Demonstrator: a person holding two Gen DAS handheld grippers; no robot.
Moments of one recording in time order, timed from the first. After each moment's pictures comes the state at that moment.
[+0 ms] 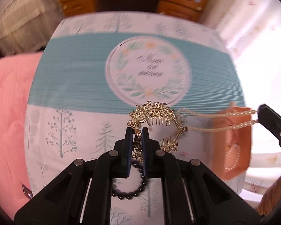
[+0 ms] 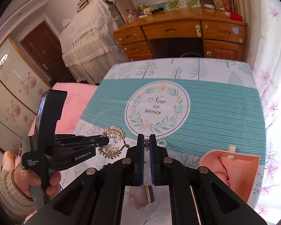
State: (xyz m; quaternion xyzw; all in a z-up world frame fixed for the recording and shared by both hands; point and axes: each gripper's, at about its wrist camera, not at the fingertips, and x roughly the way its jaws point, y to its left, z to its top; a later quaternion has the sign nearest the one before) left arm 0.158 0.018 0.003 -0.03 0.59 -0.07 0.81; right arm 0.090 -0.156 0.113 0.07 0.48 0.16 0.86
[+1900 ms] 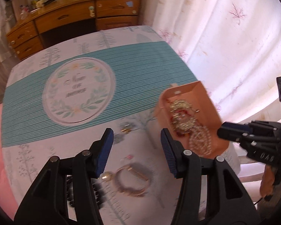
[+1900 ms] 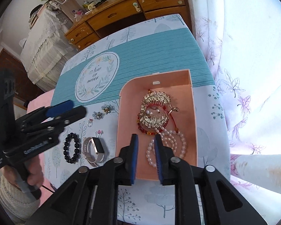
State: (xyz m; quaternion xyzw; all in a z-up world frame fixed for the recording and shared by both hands) left arm 0.108 -0.068 -0.004 0.05 0.51 -0.22 0.83; right arm -0.017 -0.281 0.028 0.14 0.56 0.01 0.82
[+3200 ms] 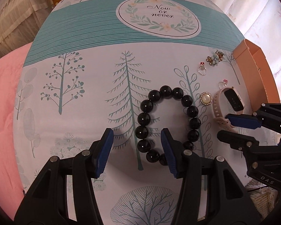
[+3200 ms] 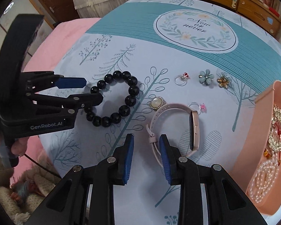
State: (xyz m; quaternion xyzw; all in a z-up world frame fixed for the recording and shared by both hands) left arm 0.054 0.092 -0.111 0.02 0.59 -0.09 0.80; right arm -0.012 -0.055 -0.071 -0.09 0.60 0.21 0.76
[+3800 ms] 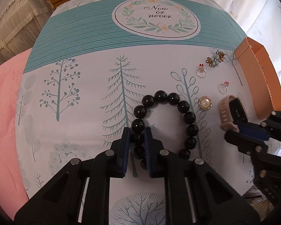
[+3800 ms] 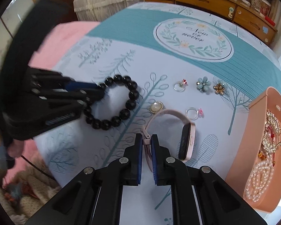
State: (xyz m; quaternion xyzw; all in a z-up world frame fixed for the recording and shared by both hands) left arm 0.059 0.076 -0.113 0.04 0.59 -0.08 0.80; right arm -0.024 -0.055 -0.053 -0.08 0.57 0.20 0.79
